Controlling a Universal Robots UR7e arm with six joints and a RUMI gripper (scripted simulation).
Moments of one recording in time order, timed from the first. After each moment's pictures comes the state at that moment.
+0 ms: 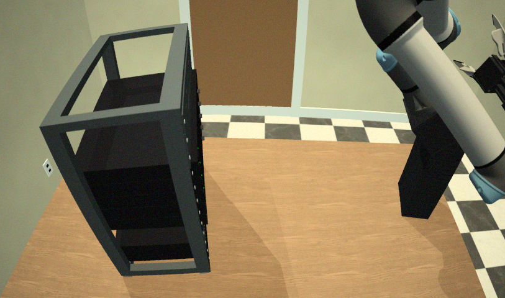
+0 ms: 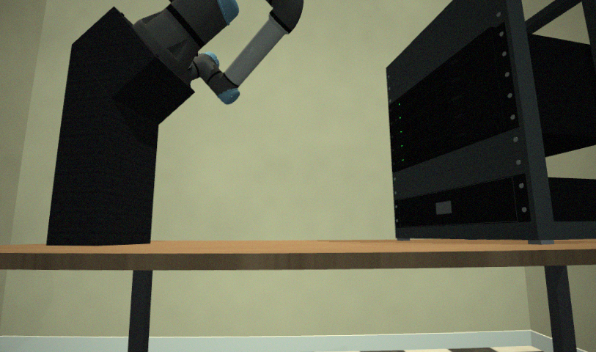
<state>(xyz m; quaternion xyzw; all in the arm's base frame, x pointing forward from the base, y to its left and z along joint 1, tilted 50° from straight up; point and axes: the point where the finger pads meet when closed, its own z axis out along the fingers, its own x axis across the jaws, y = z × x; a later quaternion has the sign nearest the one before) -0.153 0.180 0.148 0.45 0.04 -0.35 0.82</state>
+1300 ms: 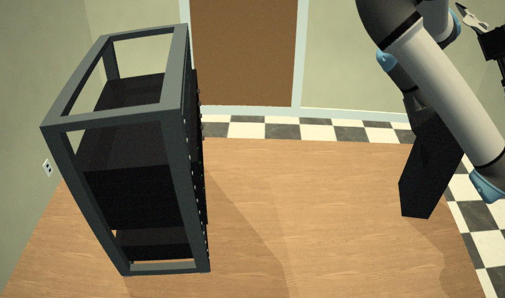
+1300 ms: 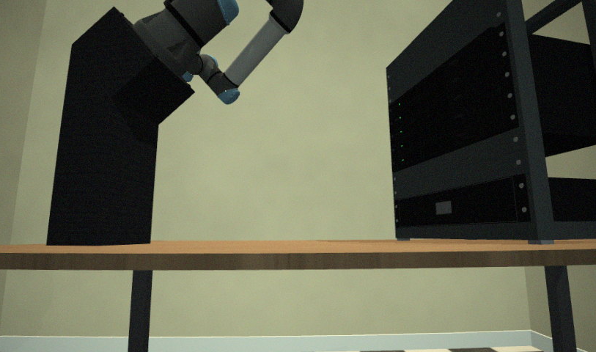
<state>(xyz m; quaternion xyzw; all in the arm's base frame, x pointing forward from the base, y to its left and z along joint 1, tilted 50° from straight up) -0.201 0.272 0.268 0.26 -0.09 -0.45 0.85</state>
